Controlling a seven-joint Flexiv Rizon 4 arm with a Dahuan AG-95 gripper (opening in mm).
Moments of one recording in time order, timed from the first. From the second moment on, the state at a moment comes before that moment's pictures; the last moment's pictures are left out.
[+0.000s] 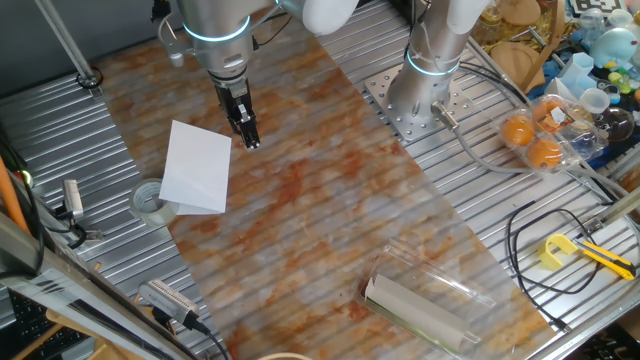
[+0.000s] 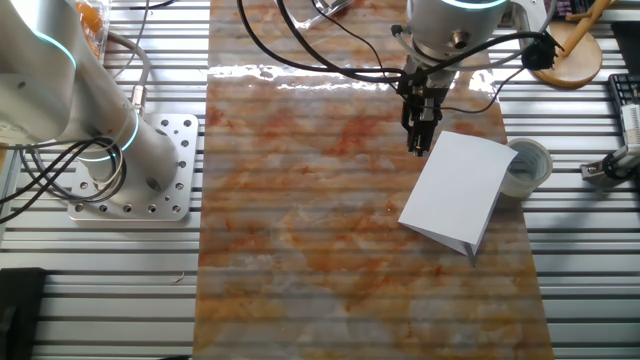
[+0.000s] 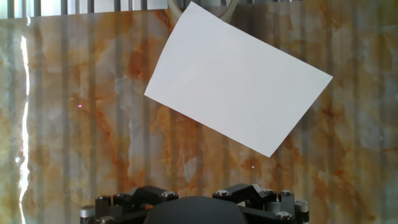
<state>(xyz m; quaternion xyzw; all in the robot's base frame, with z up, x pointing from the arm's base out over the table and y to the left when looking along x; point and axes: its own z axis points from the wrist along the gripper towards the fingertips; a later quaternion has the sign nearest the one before) 0.500 0.000 0.170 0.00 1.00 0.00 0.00</state>
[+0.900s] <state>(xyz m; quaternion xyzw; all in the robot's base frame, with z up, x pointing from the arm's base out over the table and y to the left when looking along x) 0.509 -0.009 0.157 -0.11 0.99 0.01 -0.04</state>
